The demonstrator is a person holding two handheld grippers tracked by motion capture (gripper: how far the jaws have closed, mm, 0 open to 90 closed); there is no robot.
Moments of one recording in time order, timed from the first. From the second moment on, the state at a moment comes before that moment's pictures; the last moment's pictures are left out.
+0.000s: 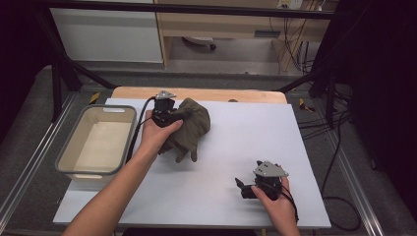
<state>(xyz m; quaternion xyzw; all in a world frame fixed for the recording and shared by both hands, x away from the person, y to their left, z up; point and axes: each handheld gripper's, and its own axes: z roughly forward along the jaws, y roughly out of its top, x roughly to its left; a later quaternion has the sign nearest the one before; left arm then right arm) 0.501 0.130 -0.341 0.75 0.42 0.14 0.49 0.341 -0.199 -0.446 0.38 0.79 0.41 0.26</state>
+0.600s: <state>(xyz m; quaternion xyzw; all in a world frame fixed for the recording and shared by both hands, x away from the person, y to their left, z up) 0.493 0.099 -0.364 0.77 0.40 0.12 0.48 0.337 -0.200 -0.444 0.37 0.79 0.41 0.26</state>
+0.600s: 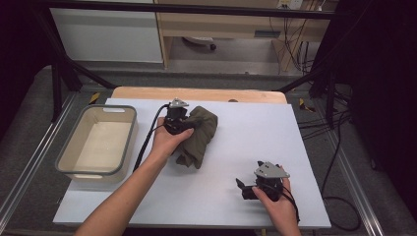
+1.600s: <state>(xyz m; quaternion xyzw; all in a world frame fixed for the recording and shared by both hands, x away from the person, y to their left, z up) 0.480 0.087 -0.374 0.76 0.41 0.12 0.49 0.336 -0.201 -0.443 0.37 0.79 0.41 0.27</state>
